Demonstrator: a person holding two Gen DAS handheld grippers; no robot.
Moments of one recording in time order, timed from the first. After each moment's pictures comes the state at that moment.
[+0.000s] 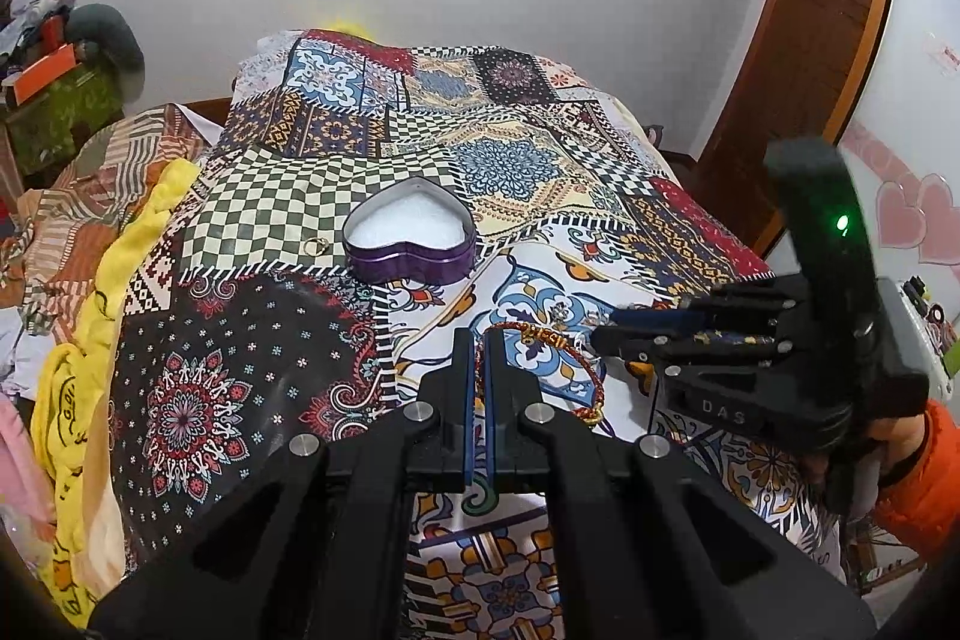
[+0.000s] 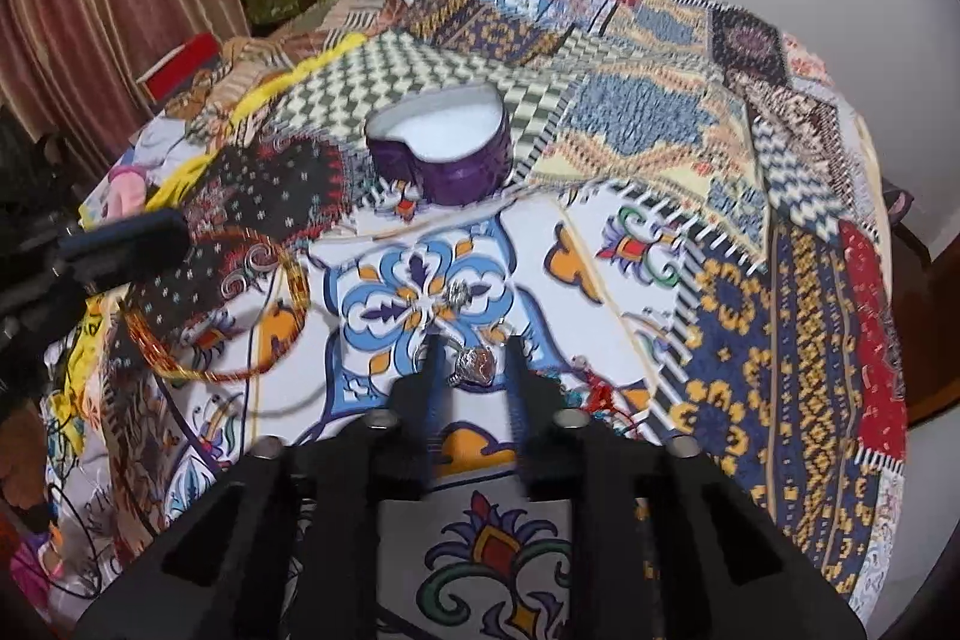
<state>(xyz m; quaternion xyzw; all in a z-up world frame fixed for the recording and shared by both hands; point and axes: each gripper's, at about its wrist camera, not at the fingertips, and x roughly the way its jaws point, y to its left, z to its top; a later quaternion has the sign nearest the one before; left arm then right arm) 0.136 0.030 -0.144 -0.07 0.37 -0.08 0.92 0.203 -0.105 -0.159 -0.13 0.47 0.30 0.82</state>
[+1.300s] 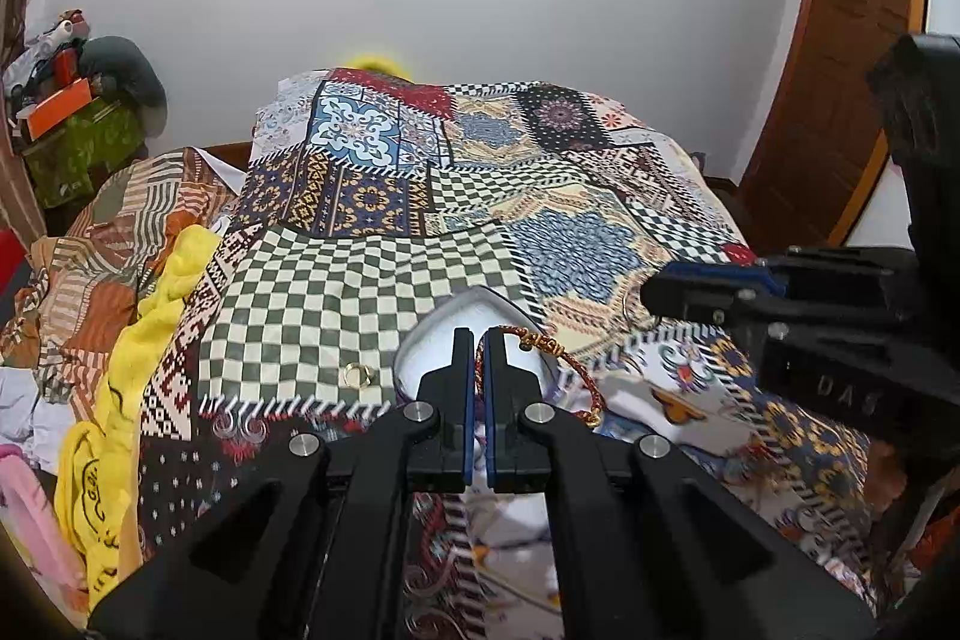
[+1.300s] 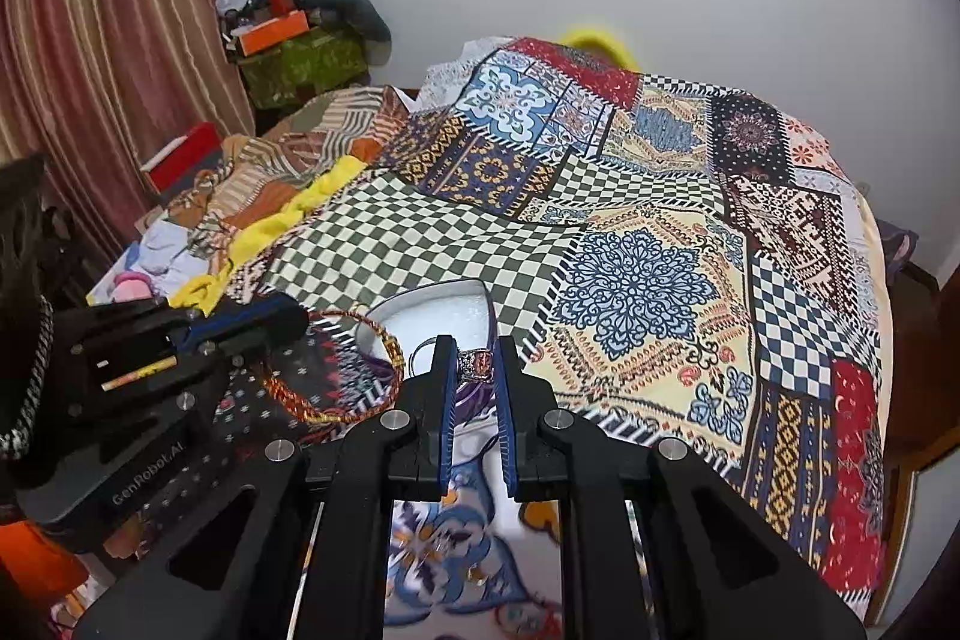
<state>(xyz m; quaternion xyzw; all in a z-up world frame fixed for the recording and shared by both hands) 0.233 0.055 -0.136 -0.05 0.34 -0.04 0.94 0.271 -0.077 -0.104 -0.09 0.39 0.31 0.86</state>
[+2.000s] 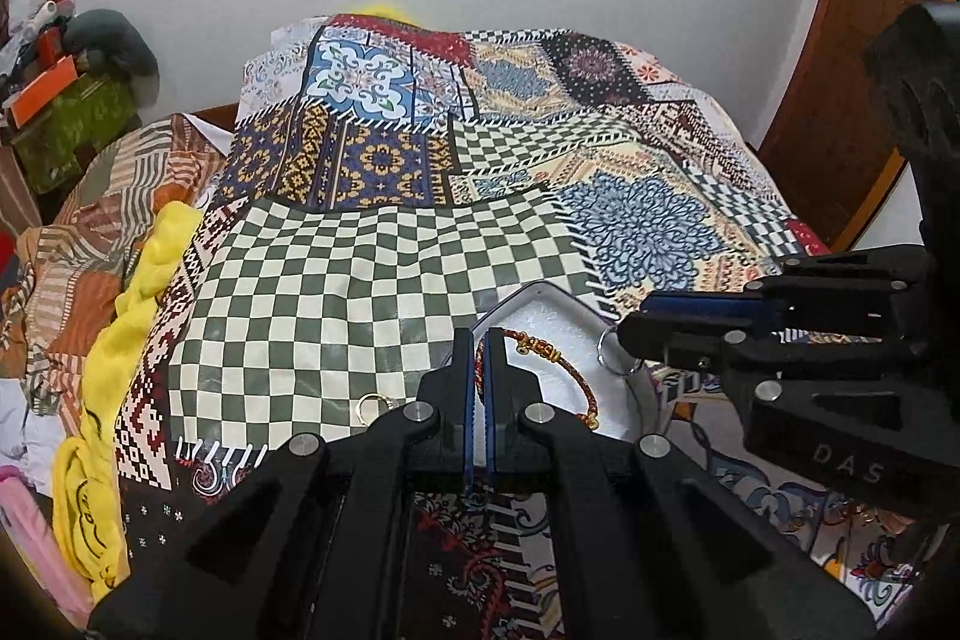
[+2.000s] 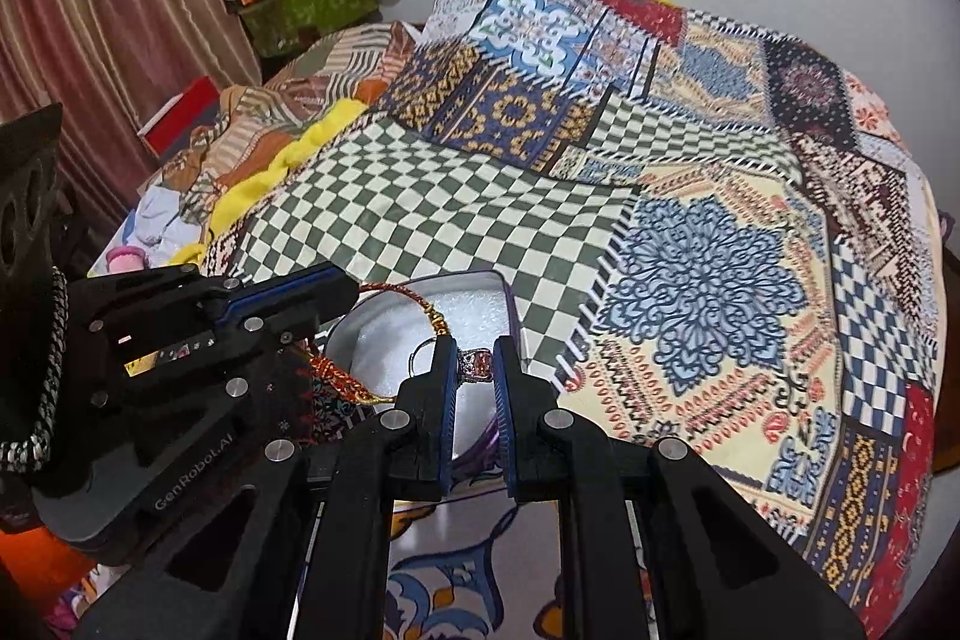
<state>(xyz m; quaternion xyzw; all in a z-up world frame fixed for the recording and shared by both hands) 0.299 0.074 -0.181 -0.04 0.40 -0.03 0.92 0.322 -0.042 -0.147 -0.10 0.46 0.34 0.81</state>
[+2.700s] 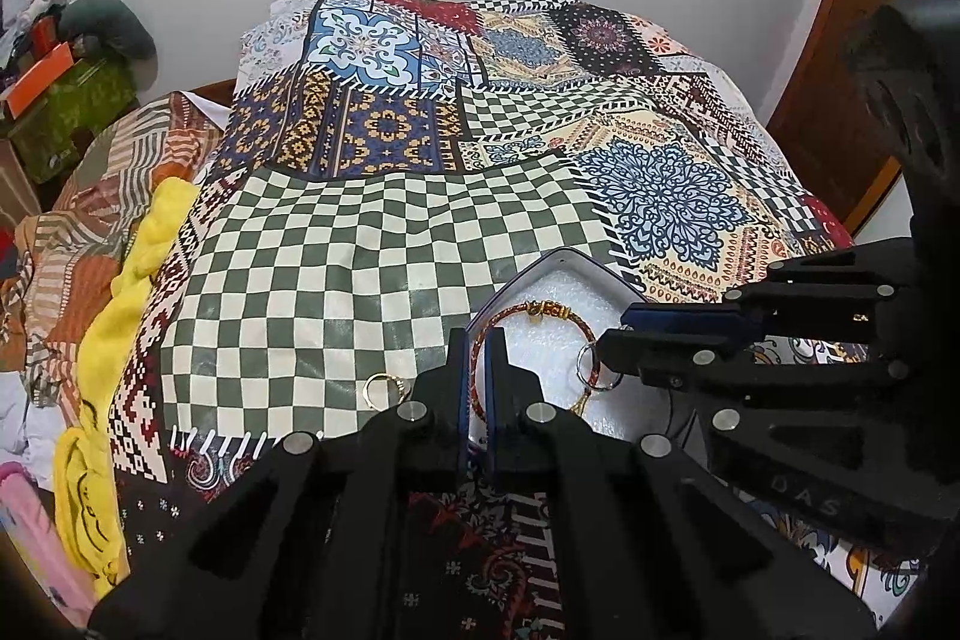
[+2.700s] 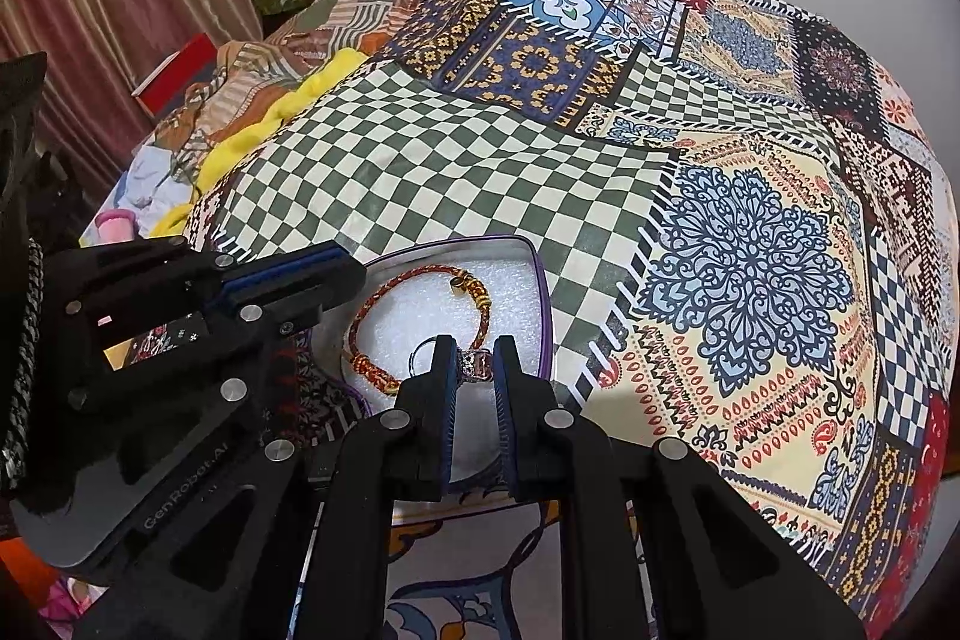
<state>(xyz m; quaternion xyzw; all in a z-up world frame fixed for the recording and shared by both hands) 0.305 0.080 -0.195 -0.04 0.43 -0.03 0.90 0.324 -0.023 -0.170 -0.13 0.49 0.34 0.79</state>
